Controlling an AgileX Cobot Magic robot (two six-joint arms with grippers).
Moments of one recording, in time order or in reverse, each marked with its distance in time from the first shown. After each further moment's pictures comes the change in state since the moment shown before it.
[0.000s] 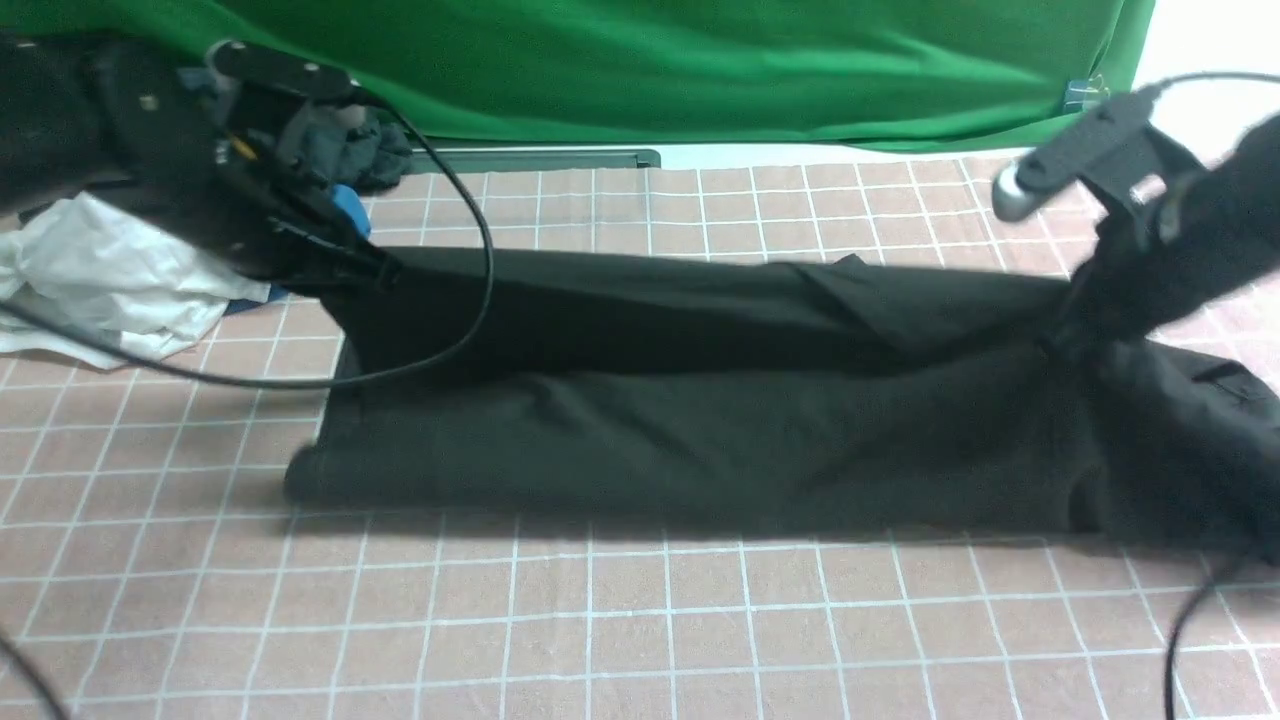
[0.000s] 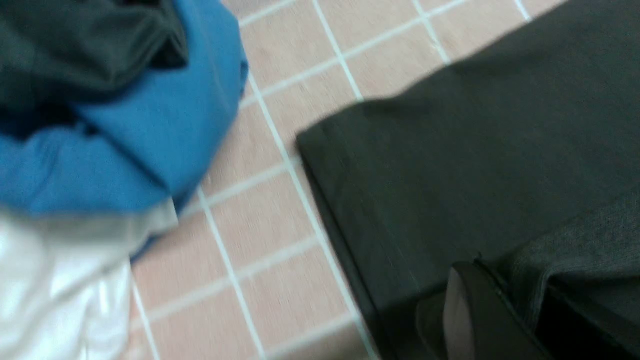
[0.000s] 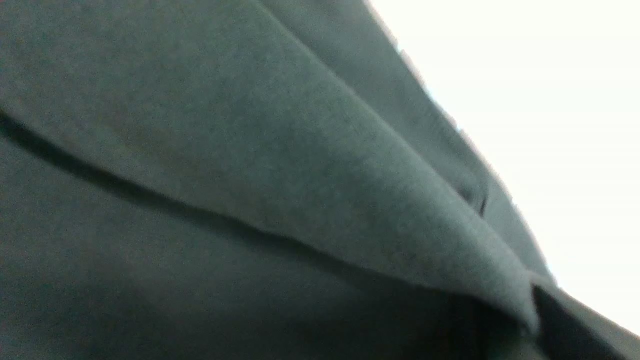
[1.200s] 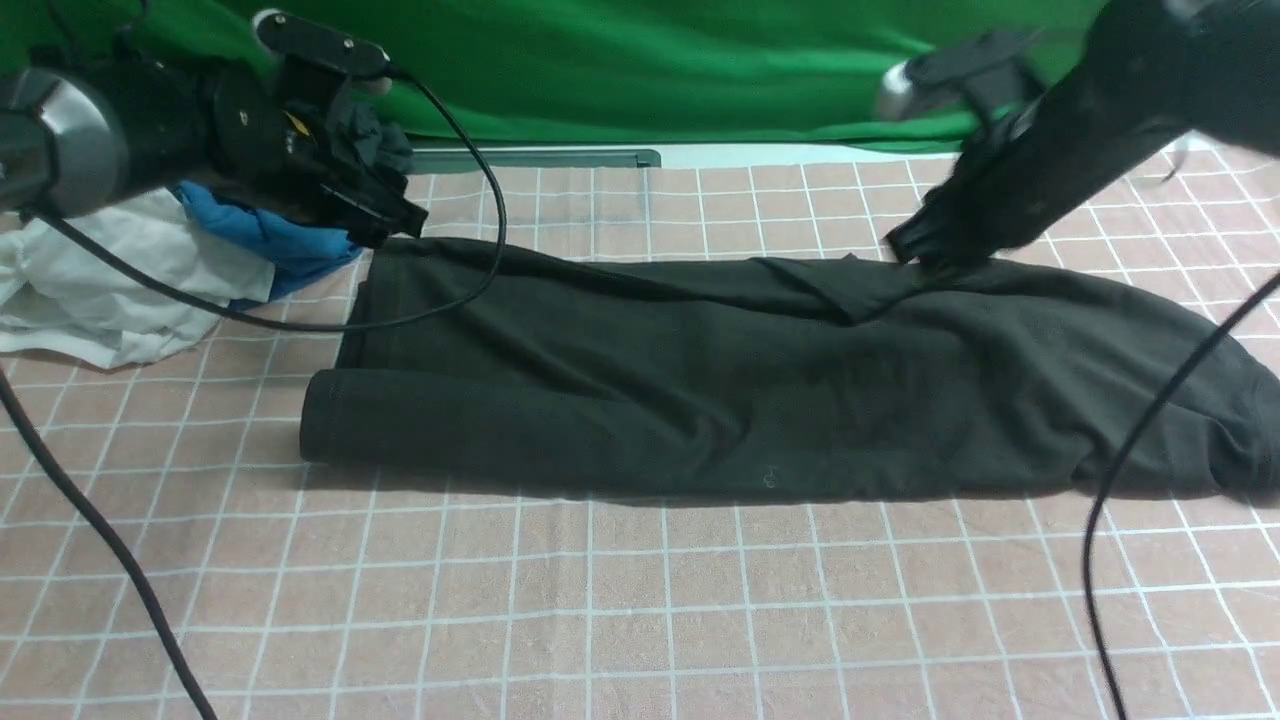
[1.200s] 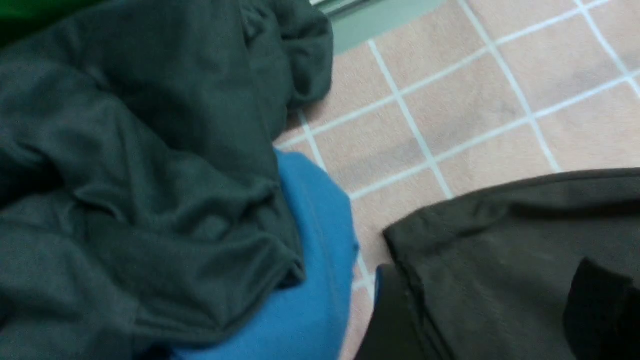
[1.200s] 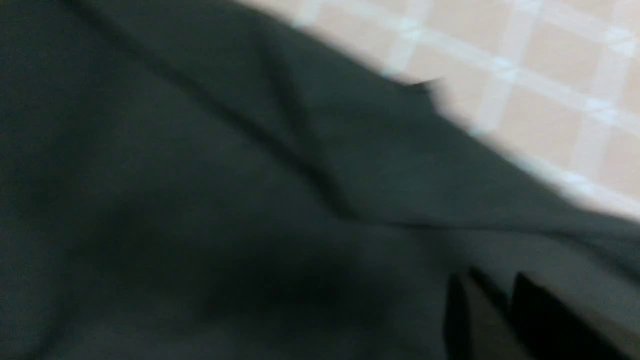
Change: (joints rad) right arm 0.054 0.270 -0.347 0.412 0.134 -0.071; left arm 0.008 0.183 -0.172 0.044 -0.192 -0.045
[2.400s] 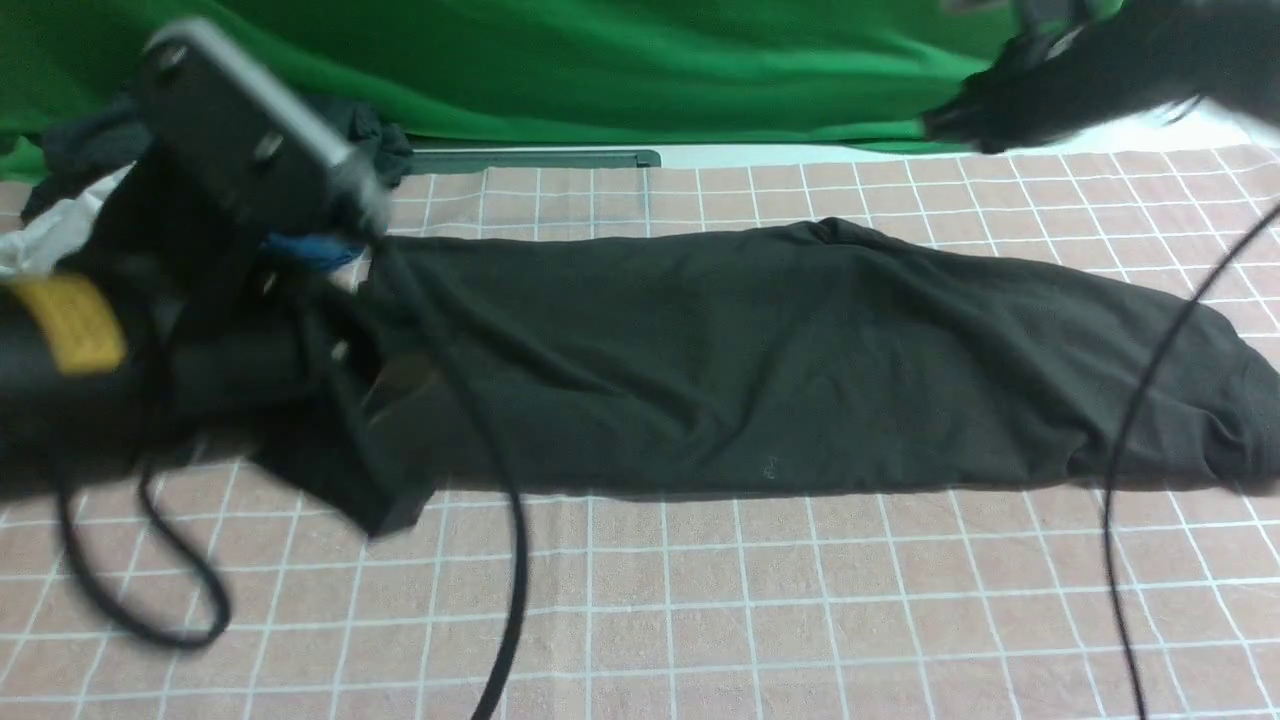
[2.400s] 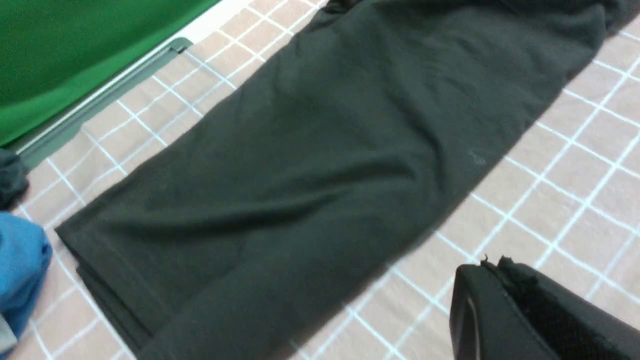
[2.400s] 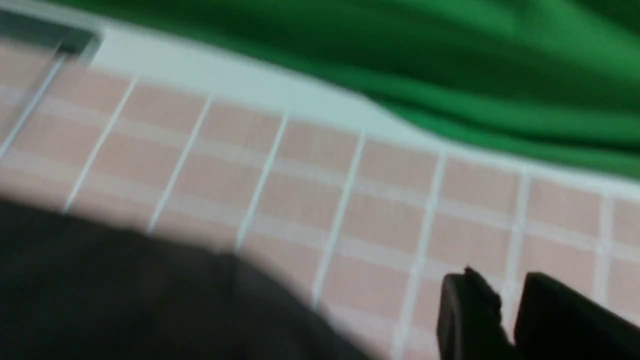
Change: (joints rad) right arm -0.157 0.085 -0.217 0.046 -0.134 -0.062; left arm -0.423 -1.032 0.676 -0.104 0.156 0.088
